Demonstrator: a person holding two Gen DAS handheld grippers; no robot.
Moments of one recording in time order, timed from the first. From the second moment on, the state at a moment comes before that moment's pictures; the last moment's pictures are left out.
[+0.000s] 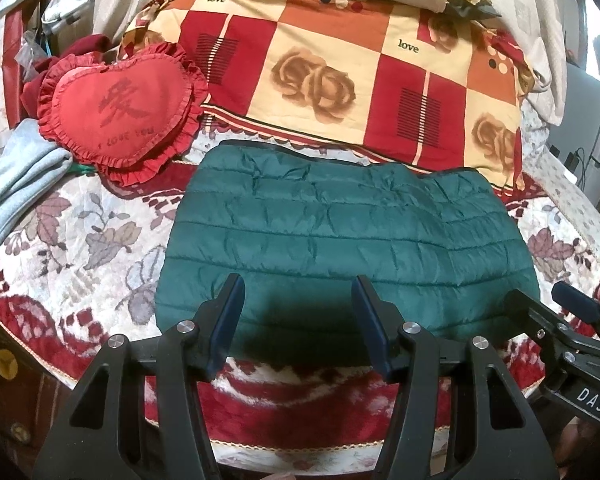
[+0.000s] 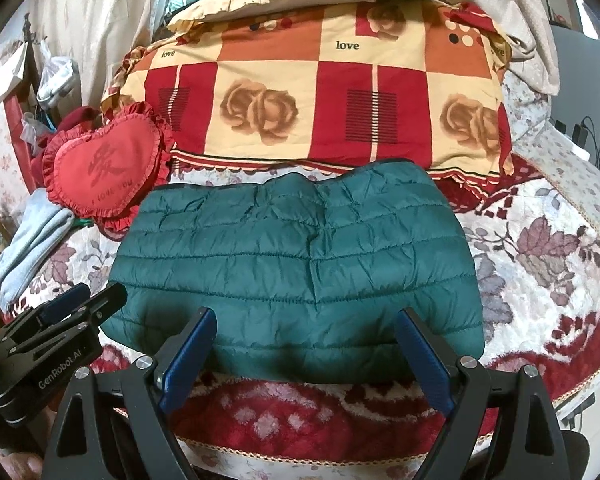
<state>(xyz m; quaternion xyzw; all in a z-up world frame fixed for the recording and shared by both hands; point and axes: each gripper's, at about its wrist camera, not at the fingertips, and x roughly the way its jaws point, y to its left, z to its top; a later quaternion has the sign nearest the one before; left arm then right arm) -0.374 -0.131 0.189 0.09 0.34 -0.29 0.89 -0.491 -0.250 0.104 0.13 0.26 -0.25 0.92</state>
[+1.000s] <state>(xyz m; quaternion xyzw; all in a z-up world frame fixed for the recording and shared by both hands) -0.380 -0.141 0.190 0.10 0.33 -0.30 0.89 -0.489 -0.246 0.098 0.13 0.27 -0.25 0.92</state>
